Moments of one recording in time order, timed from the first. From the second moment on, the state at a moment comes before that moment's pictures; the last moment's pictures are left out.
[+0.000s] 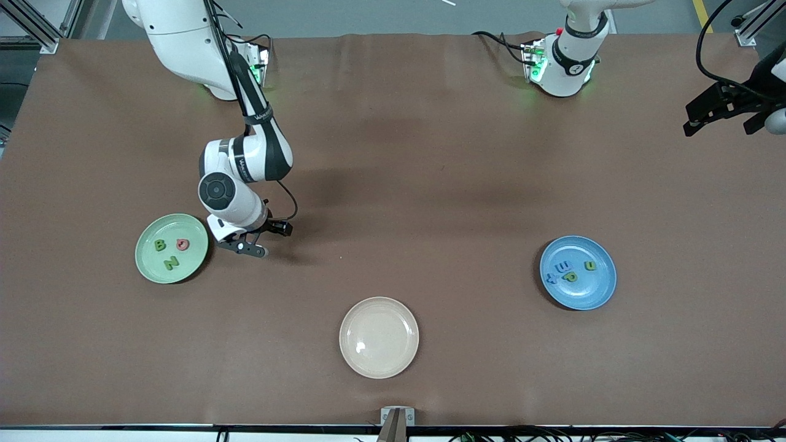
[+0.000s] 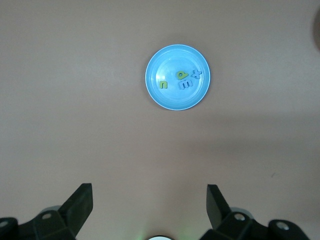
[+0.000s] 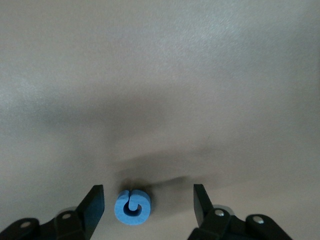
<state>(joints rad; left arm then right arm) 0.07 -0.10 -0.10 -1.58 0.01 1.48 -0.04 0.75 0.49 -0.40 -2.11 0.32 2.42 0.38</state>
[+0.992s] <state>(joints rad) 0.07 -0.10 -0.11 -1.58 0.01 1.49 -0.04 0.76 0.51 -0.37 -2.10 0.35 2.43 0.38</state>
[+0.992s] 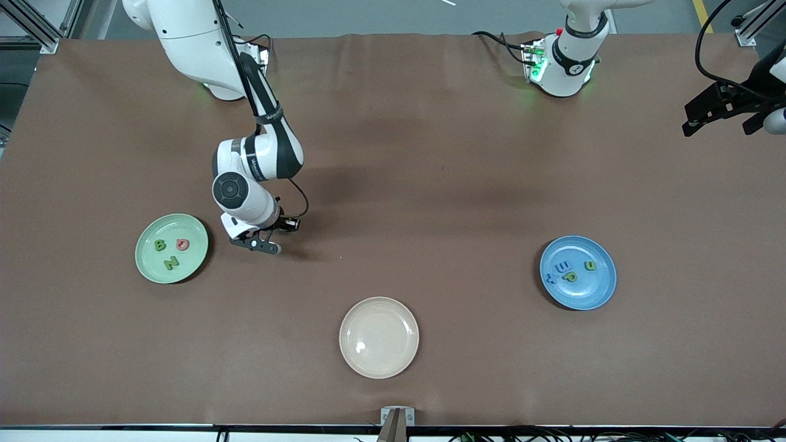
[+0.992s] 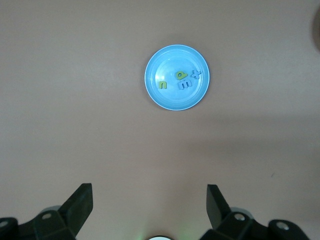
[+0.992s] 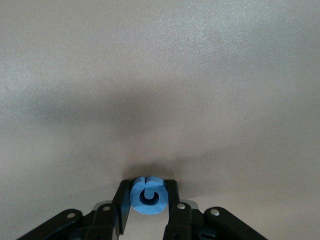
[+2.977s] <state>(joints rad) 0.07 -0.10 -0.11 -1.58 0.01 1.49 -0.04 0.46 0.65 -0.51 -1.85 0.30 2.20 -0.38</state>
